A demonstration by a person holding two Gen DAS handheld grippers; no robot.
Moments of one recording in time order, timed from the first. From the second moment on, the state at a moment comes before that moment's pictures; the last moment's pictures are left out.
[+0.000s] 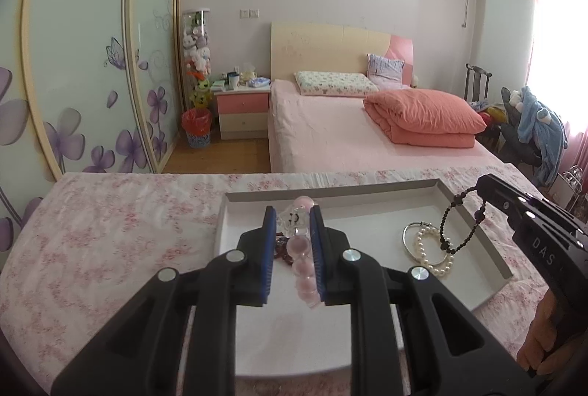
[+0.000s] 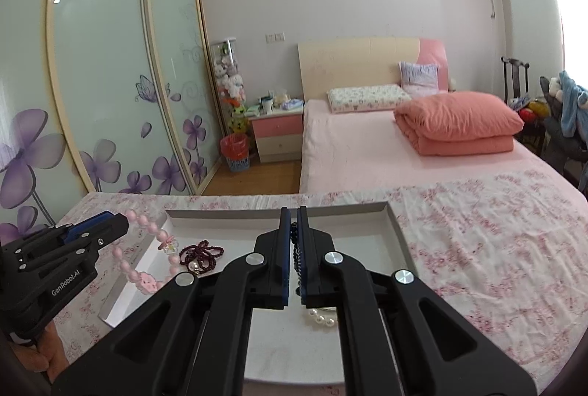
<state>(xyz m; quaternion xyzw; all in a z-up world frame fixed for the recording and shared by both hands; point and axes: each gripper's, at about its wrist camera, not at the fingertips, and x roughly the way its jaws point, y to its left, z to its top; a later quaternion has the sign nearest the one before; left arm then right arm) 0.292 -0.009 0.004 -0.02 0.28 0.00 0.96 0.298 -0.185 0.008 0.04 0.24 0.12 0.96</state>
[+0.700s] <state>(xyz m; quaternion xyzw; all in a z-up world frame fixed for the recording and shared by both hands) 0.285 0.023 -0.005 -0.05 0.30 0.02 0.95 0.274 -0.194 0.003 0.03 0.24 0.12 0.96</state>
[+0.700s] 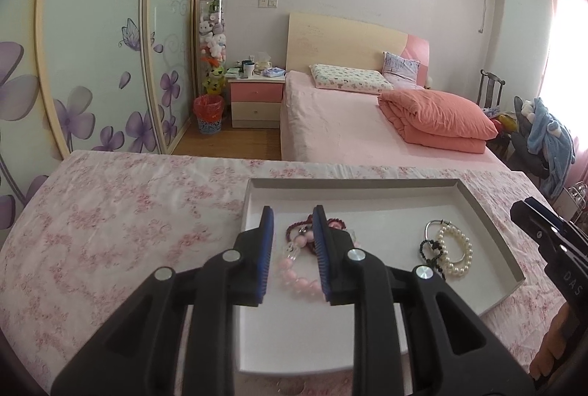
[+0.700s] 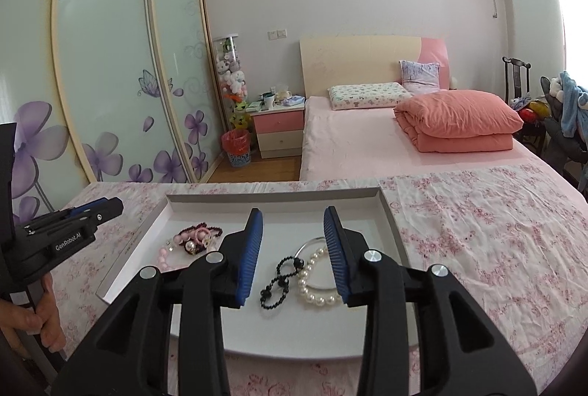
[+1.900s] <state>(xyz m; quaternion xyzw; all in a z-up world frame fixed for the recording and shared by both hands) 0.200 0.012 -0.072 -0.02 0.41 -0.01 0.91 0.155 -0.234 -0.046 0.02 0.33 0.09 0.94</state>
